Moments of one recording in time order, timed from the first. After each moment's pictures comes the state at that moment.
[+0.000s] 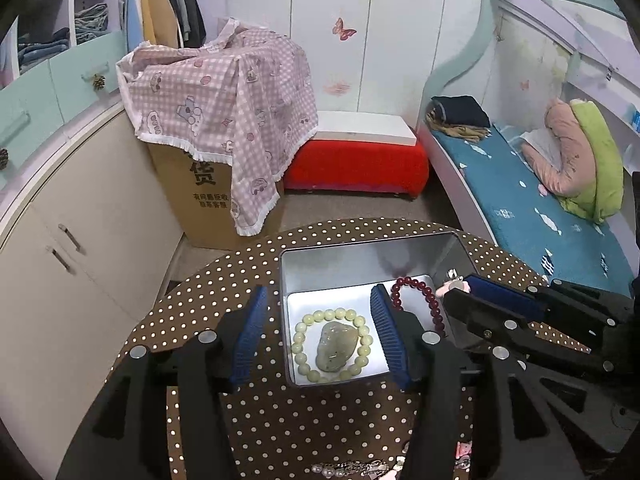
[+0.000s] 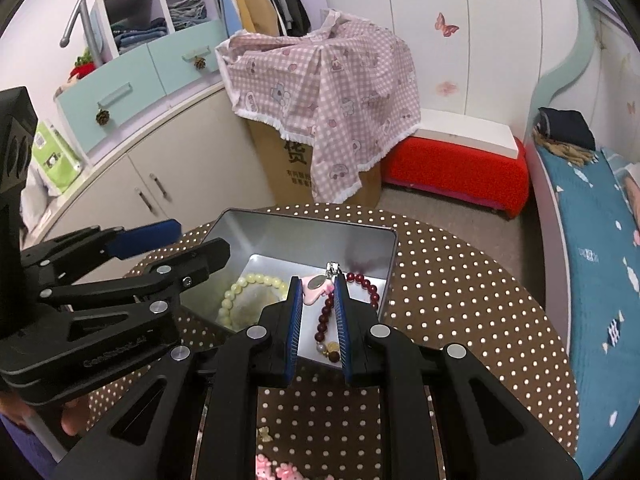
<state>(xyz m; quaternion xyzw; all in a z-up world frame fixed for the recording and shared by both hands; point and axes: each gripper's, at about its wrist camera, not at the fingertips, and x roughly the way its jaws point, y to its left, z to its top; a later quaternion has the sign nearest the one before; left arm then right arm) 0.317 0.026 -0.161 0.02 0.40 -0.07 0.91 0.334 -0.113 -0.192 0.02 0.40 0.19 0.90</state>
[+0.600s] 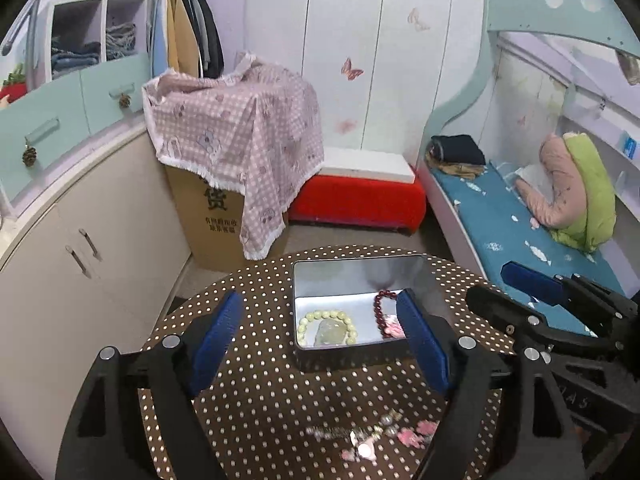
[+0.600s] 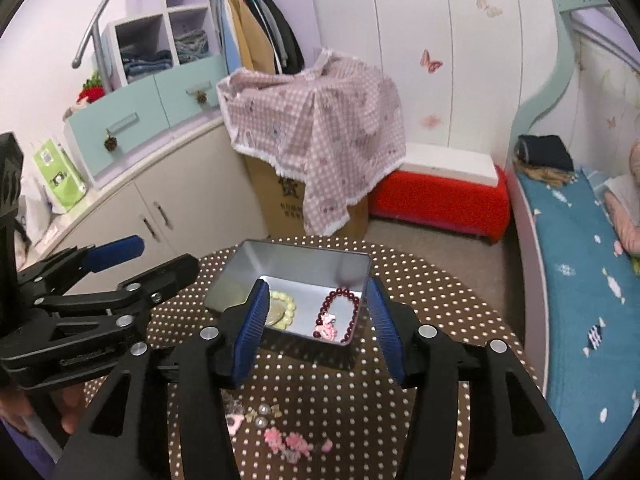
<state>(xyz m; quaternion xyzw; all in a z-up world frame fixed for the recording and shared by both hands) 0.251 0.036 -0.114 -0.01 0.34 -0.06 0.94 0.268 -0.139 -0.132 0.02 0.33 0.17 0.93</state>
